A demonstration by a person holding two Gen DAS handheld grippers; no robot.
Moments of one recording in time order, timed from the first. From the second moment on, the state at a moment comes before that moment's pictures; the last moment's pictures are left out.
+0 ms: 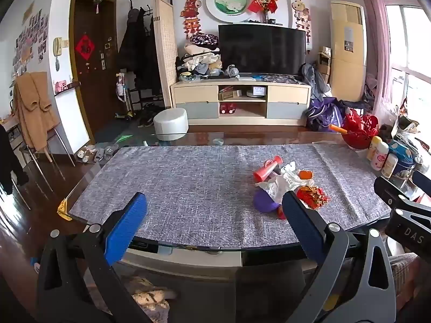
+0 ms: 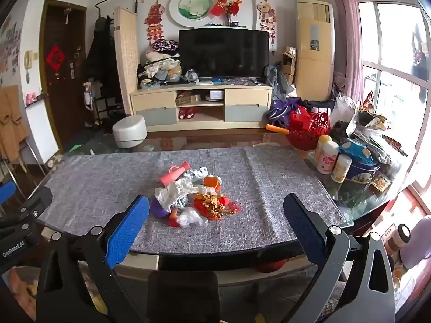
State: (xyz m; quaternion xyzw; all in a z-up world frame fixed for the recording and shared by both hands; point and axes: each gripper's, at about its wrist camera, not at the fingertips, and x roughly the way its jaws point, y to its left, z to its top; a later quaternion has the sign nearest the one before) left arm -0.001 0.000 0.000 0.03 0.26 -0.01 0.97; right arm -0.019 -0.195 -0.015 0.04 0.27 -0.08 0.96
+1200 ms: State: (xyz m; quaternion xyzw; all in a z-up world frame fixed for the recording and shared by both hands) left arm -0.003 -0.019 0.007 0.03 0.26 -0.02 0.96; right arm -0.019 -0.201 -0.013 0.04 0.26 -0.08 0.96
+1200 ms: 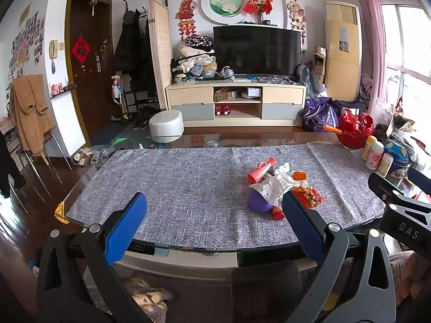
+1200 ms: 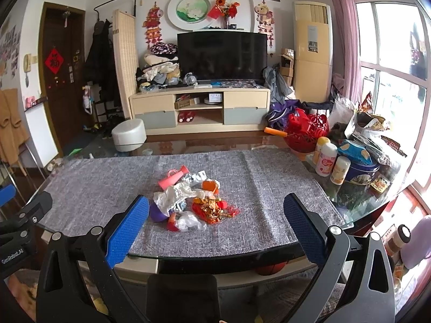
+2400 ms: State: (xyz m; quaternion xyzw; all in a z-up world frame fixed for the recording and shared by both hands) left arm -0.002 -0.013 0.009 0.03 0.26 -0.02 0.97; right arm -0.019 -0.198 -0.016 0.05 0.25 -0.08 0.96
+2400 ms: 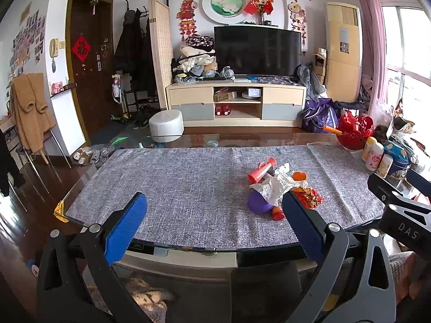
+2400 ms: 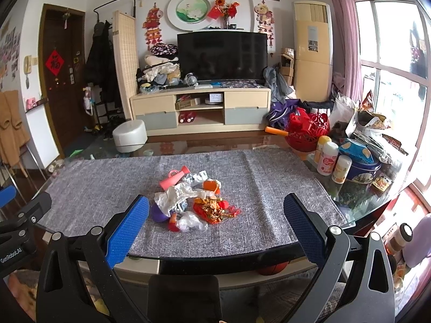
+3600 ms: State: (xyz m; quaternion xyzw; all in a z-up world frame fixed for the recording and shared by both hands) left arm 0.082 -0.027 -0.021 0.10 0.32 -0.02 0.94; right arm 0.061 -0.248 -0.046 0.05 0.33 -0.08 0.94
